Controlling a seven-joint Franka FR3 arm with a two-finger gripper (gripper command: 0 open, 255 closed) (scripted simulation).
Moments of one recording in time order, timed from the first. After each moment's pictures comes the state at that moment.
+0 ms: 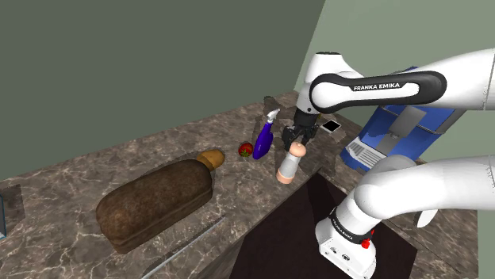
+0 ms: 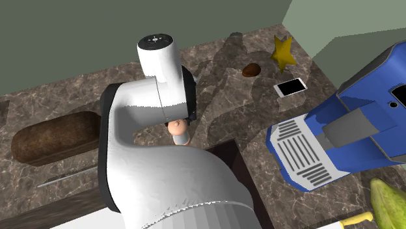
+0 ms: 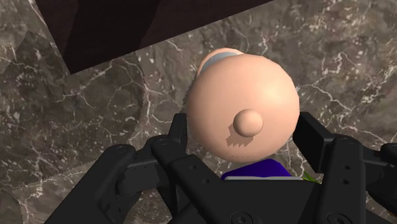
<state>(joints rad) -0.04 -0.72 0.01 -2.80 0.03 1.99 0.23</state>
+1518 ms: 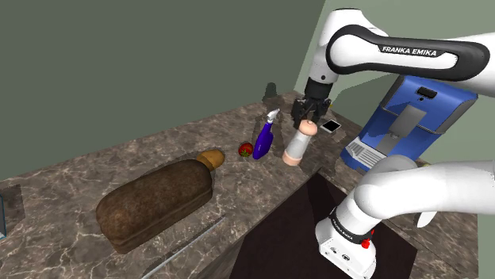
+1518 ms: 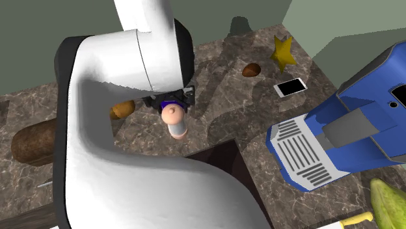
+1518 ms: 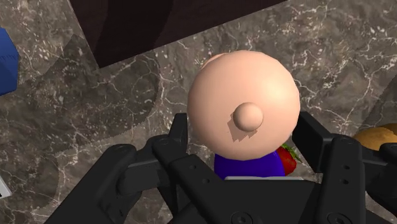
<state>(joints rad) -0.04 -0.78 0.01 -2.57 0.03 1.70 0.24</state>
